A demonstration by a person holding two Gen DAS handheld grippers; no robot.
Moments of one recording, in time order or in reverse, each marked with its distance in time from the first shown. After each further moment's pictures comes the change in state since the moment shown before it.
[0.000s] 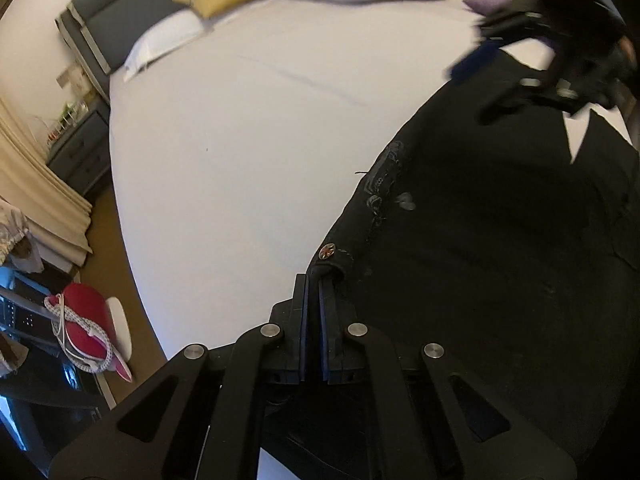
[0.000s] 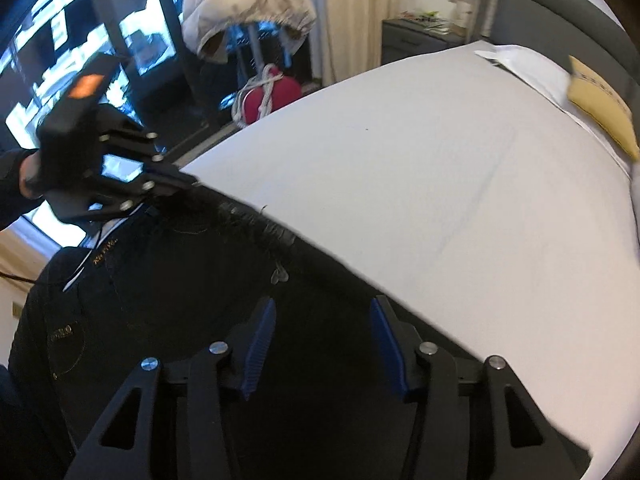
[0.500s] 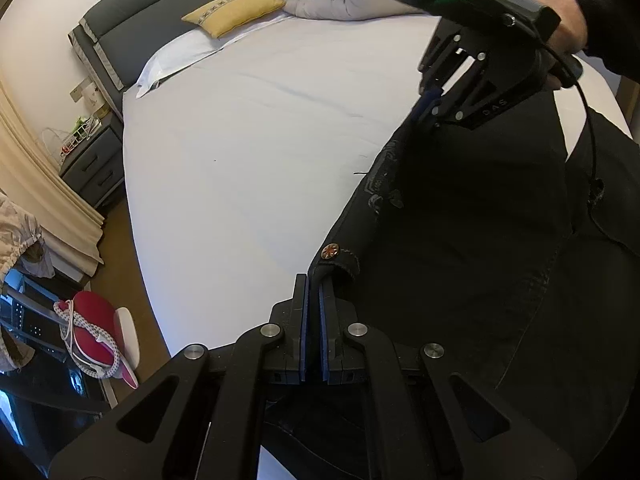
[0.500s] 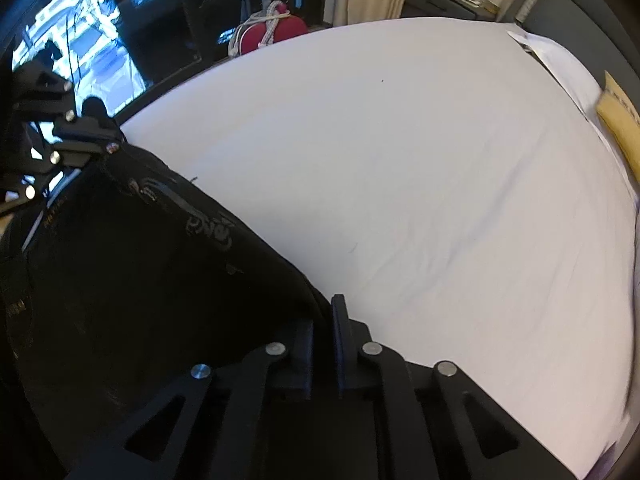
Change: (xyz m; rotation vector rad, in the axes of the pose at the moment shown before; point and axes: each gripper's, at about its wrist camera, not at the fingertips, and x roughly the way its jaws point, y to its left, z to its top) left arm -0.022 -0.026 -0.024 0.000 -0.066 0.046; right arm 0.052 -0.007 0.019 -0.049 0.184 -0.056
